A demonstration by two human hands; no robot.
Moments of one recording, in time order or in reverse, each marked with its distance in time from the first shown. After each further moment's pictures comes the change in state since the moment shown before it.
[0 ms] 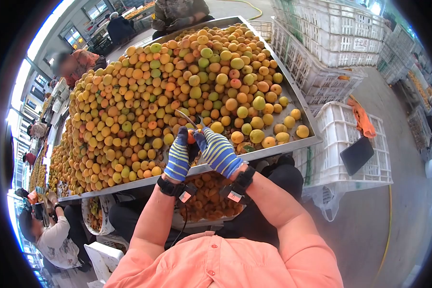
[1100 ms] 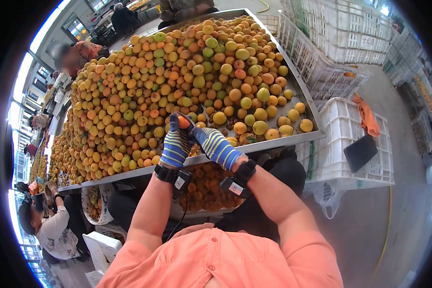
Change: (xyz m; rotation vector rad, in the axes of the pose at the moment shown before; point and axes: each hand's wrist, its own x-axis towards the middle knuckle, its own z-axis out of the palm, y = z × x) left_hand 0.003 0.008 -0.020 -0.139 0.052 -0.053; right_hand -0.008 0.004 0.007 0.291 -0.319 0.211
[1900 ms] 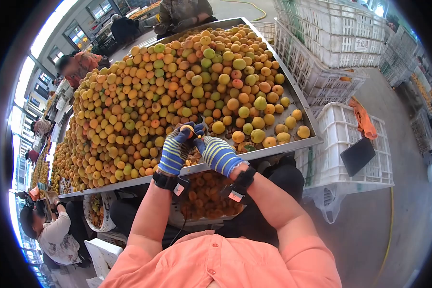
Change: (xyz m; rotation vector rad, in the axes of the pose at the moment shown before) left_hand -0.010 0.013 0.025 0.087 -0.205 0.112; right_hand 0.003 0.001 -0.008 -0.455 0.031 0.031
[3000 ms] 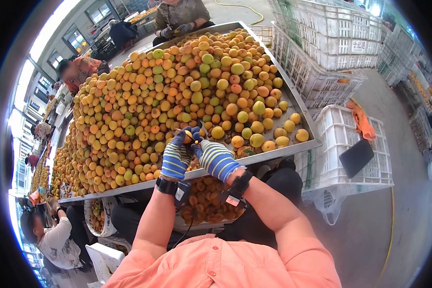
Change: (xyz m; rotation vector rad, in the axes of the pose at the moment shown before) left_hand -0.001 -0.003 0.003 -0.241 0.078 -0.035; right_hand 0.000 -0.013 -0.001 -0.072 0.031 0.031
